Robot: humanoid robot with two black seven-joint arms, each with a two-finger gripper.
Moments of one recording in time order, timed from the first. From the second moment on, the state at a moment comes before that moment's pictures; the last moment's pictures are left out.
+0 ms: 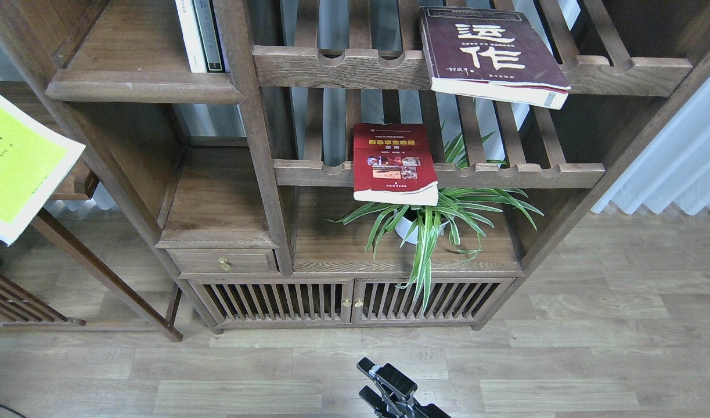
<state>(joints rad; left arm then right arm) 0.09 0.50 -1.90 -1.38 -0.04 -0.49 0.21 -0.16 0.02 0.78 0.86 0.33 0.58 -0.24</state>
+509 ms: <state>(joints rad) -0.26 0.52 -1.82 -1.38 -0.03 -0.49 0.31 -0.16 0.01 0.78 0.86 0.33 0.58 -0.24</state>
